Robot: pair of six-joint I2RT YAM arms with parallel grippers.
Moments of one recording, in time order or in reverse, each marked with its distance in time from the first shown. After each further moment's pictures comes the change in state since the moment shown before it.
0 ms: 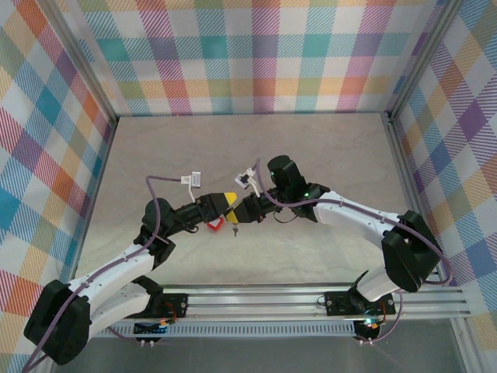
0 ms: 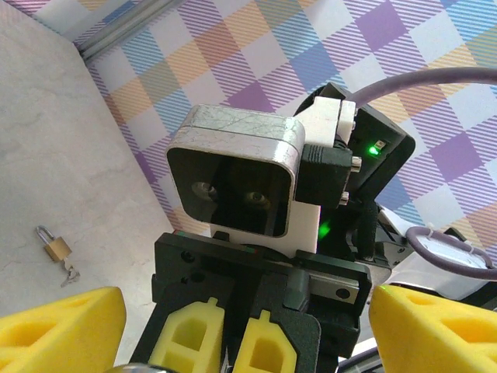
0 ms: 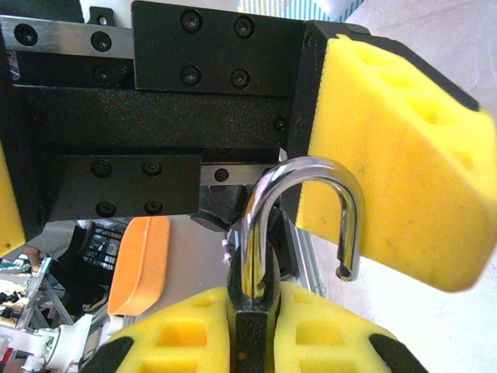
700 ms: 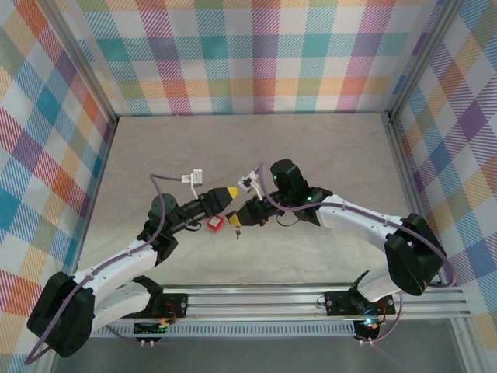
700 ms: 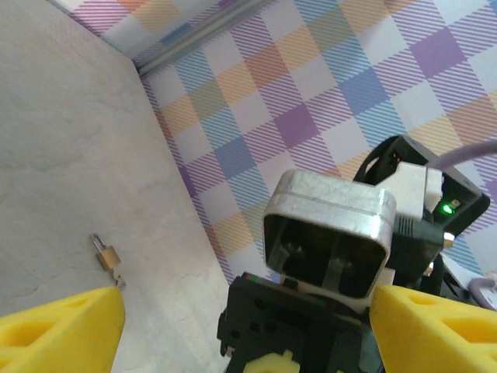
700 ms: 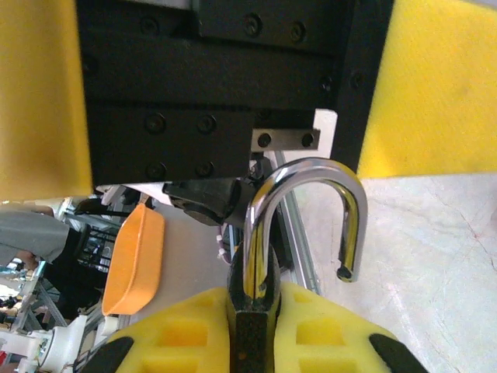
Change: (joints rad) left arm 0.000 0.059 0.017 -0.055 -0.097 0.028; right arm 0.000 -0.032 -0.050 0.019 0.014 0.001
